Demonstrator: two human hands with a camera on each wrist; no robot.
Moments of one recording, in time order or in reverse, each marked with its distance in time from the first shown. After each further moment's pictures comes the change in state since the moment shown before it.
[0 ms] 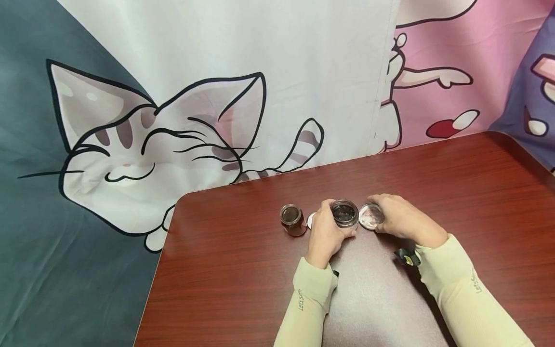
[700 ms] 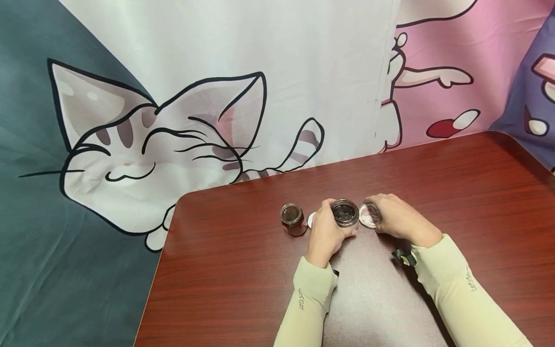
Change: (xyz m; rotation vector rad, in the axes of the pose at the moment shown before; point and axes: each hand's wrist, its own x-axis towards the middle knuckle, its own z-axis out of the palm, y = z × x) left_hand -0.001 0.000 -0.001 -0.010 0.002 0.006; right_hand 0.004 0.001 0.008 -0.031 0.003 -0.024
